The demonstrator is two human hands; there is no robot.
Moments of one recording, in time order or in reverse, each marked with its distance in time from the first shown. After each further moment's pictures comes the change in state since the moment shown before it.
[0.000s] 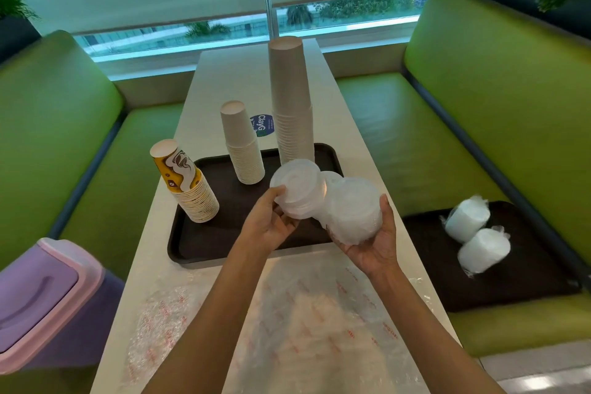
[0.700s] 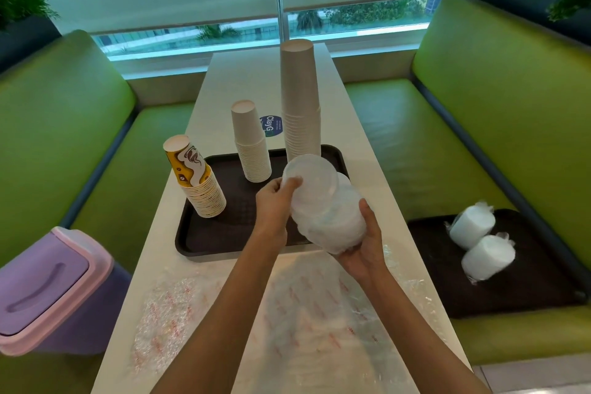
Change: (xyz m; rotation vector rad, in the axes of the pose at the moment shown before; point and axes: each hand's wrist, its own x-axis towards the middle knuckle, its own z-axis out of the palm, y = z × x) left_hand -0.022 -0.007 0.014 0.444 0.120 0.401; right_hand -0.009 0.022 0.010 -0.156 -0.009 0.017
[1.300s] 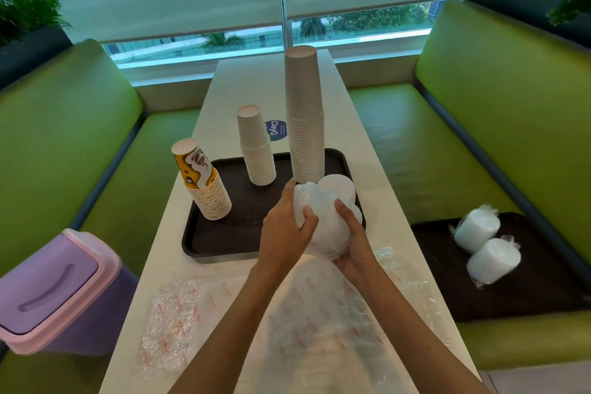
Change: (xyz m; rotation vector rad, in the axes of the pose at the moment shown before) left_hand -0.020 -0.032 -0.016 0.875 0.029 0.626; right_hand -0.006 0.011 0.023 -0.223 0.180 0.091
